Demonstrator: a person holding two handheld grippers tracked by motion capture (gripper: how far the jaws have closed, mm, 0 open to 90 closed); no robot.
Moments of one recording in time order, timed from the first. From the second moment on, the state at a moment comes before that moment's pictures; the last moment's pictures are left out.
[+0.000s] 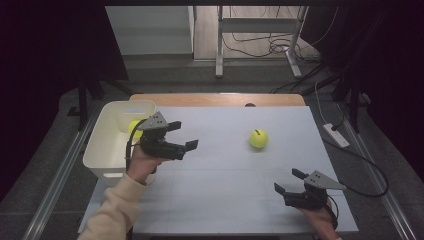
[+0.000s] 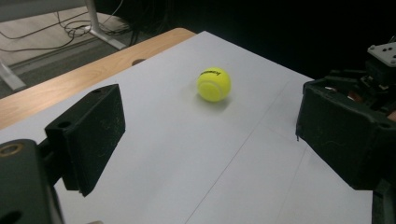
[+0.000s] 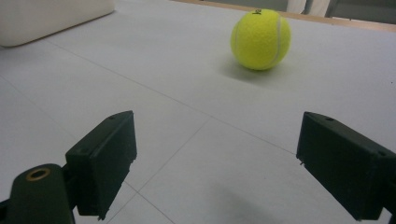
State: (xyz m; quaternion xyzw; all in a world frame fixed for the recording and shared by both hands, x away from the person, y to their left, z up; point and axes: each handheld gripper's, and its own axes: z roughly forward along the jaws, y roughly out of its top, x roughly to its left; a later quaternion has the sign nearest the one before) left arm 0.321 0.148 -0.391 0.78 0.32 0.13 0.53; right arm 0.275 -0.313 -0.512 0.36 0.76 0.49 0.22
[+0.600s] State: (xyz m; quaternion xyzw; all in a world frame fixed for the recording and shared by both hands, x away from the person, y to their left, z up) left arm 0.326 0.125 -0.398 0.79 0.30 0.11 0.52; right arm 0.277 -0.311 -0.512 0.36 0.76 0.49 0.22
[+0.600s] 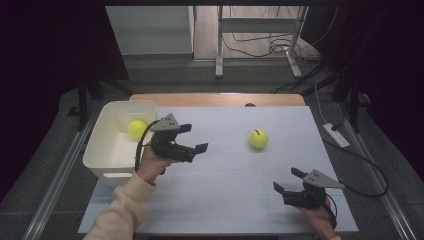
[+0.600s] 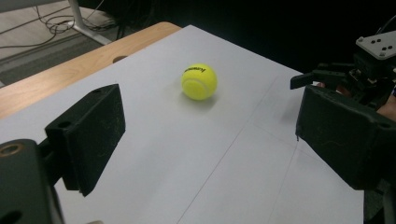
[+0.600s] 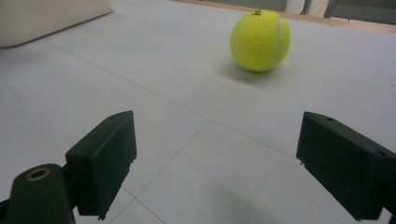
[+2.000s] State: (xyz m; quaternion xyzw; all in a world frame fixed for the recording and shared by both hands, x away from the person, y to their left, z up) left arm 0.357 0.065 -0.419 0.82 0.31 0.08 0.48; right arm 0.273 -0.310 -0.510 0.35 0.76 0.50 0.22
